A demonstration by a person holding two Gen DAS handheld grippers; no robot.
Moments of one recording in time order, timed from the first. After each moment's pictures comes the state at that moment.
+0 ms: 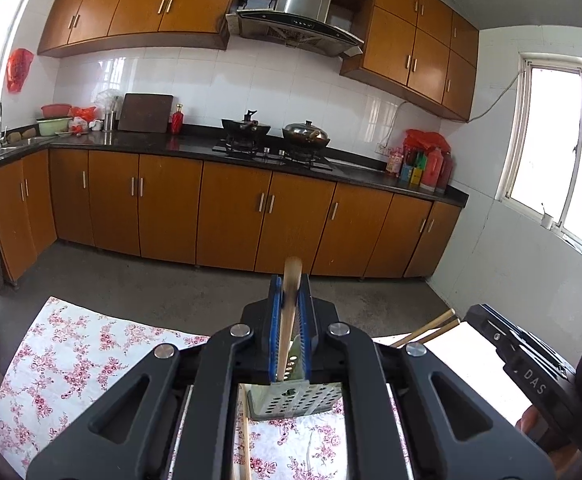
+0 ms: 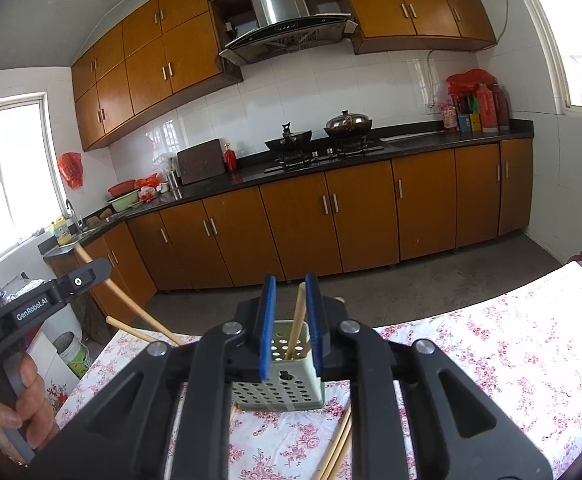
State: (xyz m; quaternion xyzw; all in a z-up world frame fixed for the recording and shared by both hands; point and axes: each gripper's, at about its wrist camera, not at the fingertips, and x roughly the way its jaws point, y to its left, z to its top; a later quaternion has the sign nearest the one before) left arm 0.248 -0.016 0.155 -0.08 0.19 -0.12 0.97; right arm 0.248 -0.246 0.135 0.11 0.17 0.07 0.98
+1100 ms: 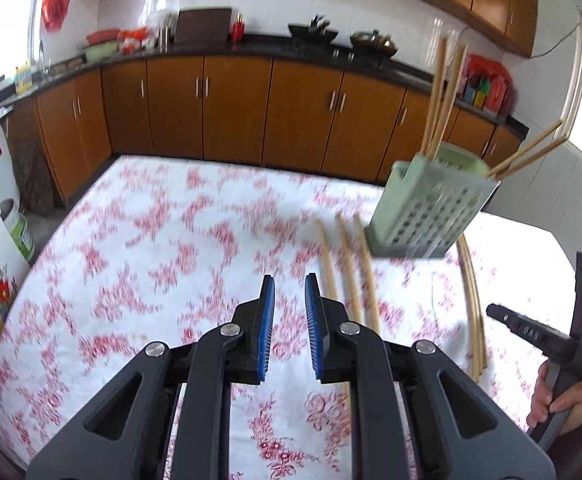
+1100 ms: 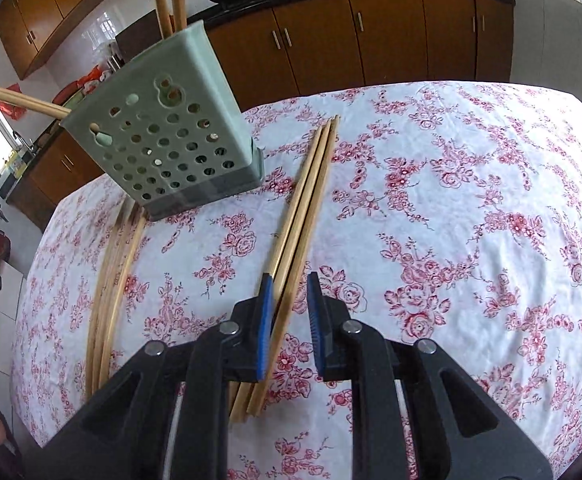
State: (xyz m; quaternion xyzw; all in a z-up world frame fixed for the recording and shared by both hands) left arm 0.207 0.062 0.006 -0.07 0.36 -0.03 0.93; right arm 0.261 -0.247 -0.077 0.13 0.44 0.03 0.89
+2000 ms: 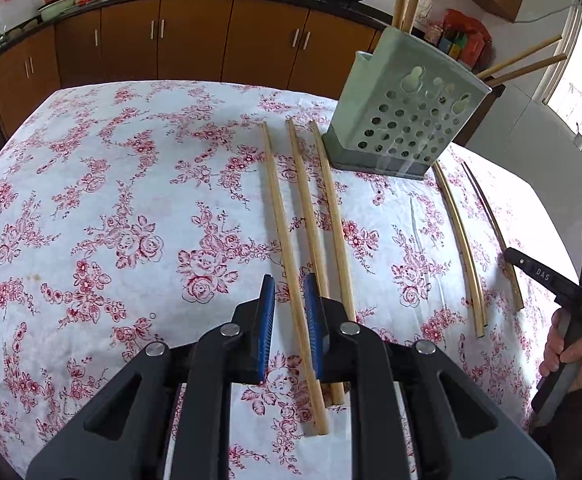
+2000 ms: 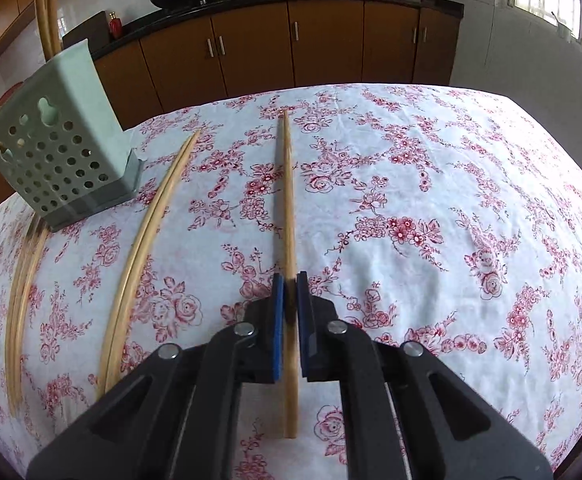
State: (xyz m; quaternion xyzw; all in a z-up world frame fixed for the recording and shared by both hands) left arm 0.213 0.020 -0.065 -0.07 0.44 -0.10 0.89; right arm 0.248 -0.311 -0.086 0.09 0.43 -0.09 0.90
